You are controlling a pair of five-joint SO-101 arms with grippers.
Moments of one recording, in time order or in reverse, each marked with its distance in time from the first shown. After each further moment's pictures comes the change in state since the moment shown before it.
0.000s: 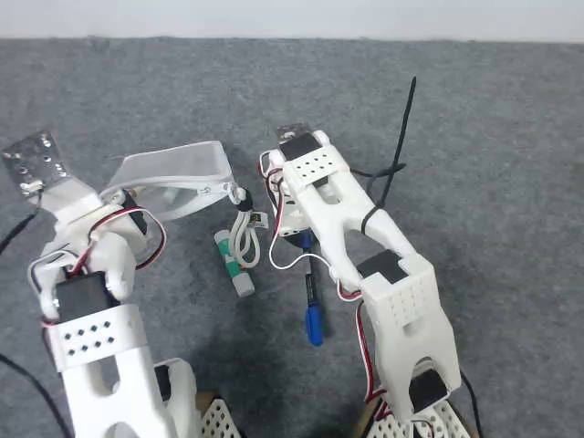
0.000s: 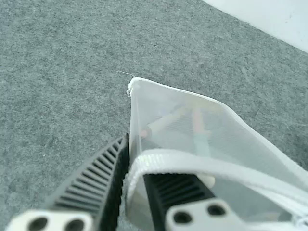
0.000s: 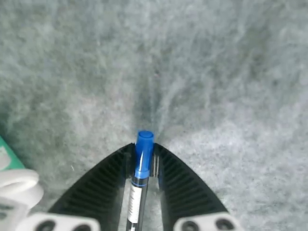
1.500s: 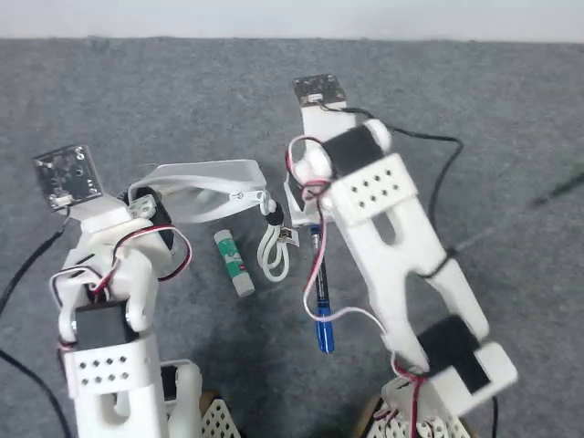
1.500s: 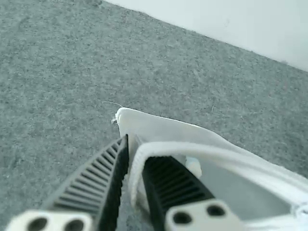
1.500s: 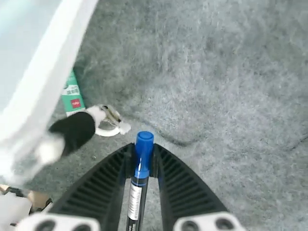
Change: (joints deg) left arm 9.4 -10.8 3.9 1.1 0.0; right arm 0.0 -39.4 9.8 9.8 0.0
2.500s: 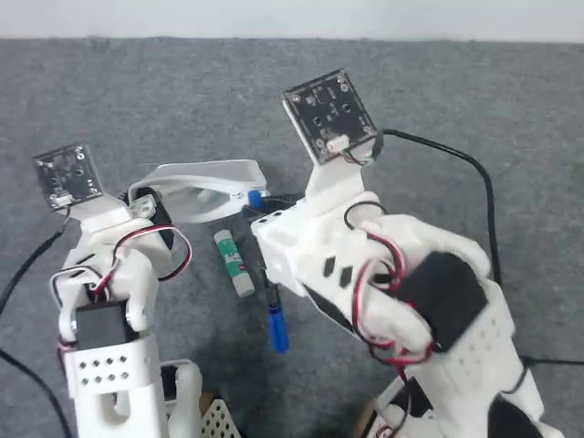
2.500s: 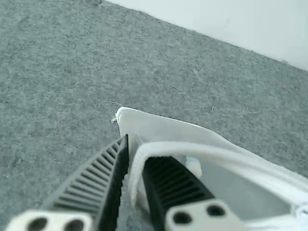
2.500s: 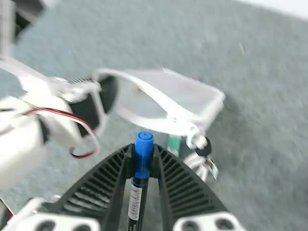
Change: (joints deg) left arm 0.0 0.0 0.0 0.0 -0.1; right arm -17.2 -30.1 0.4 -11.7 0.0
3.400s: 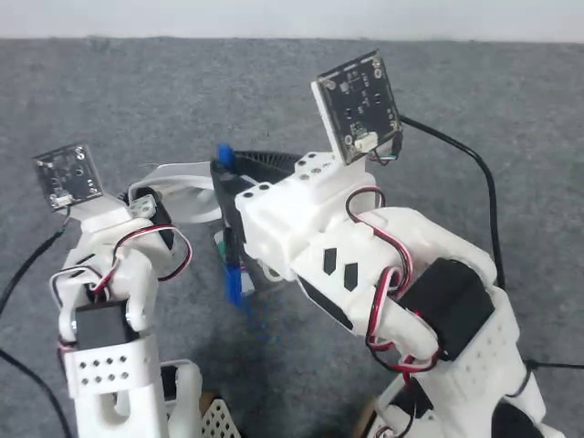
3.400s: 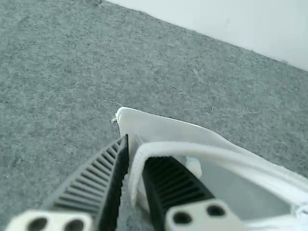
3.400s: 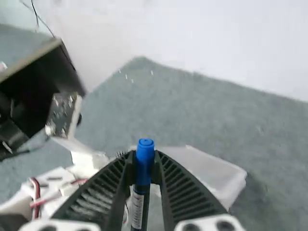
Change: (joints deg) left arm 0.0 0.0 0.0 0.0 0.0; right arm -0.4 -0.8 0.0 -16.4 0.0
